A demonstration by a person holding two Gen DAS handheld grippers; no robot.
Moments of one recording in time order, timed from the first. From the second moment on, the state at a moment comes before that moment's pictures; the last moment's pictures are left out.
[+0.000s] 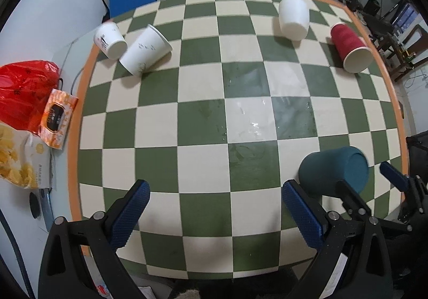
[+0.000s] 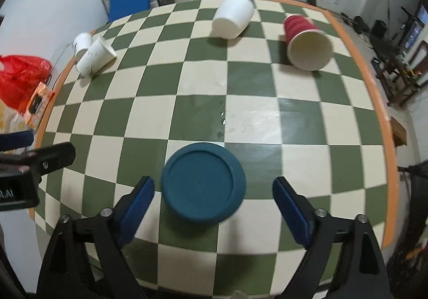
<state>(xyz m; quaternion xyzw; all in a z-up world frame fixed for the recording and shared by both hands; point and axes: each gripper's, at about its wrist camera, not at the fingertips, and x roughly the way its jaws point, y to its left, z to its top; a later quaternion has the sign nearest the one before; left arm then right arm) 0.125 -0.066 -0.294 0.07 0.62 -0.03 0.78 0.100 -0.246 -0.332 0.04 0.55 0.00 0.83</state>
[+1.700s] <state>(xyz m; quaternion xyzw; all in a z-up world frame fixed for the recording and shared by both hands) -0.025 -0.061 -0.041 0.02 0.52 -0.03 0.85 -0.058 -0.264 -0.019 0.05 0.50 -0.05 0.86</state>
